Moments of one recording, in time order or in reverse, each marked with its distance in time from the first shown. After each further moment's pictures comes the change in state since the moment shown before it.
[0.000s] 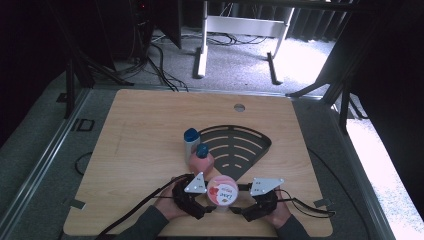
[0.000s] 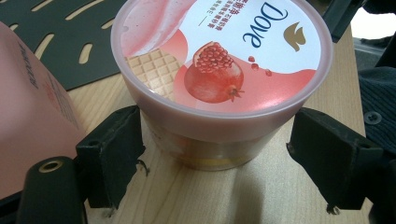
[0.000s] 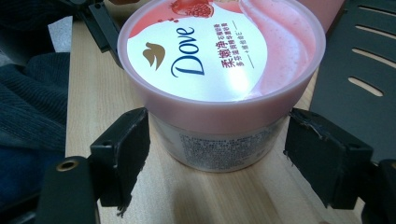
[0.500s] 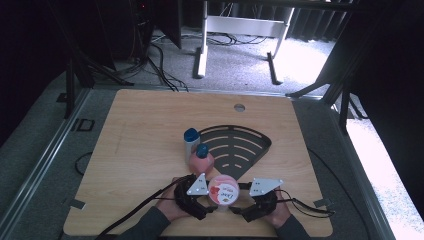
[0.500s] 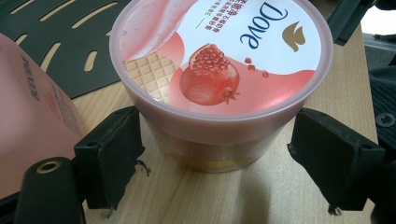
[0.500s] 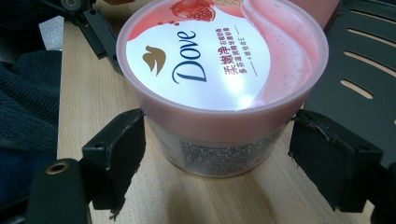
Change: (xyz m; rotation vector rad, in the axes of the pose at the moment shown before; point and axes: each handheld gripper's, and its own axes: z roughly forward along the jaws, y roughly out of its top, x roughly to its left) left arm -0.004 0.002 0.003 -0.001 0.030 0.022; right arm 0.002 0.002 0.000 0.005 -0.027 -0.016
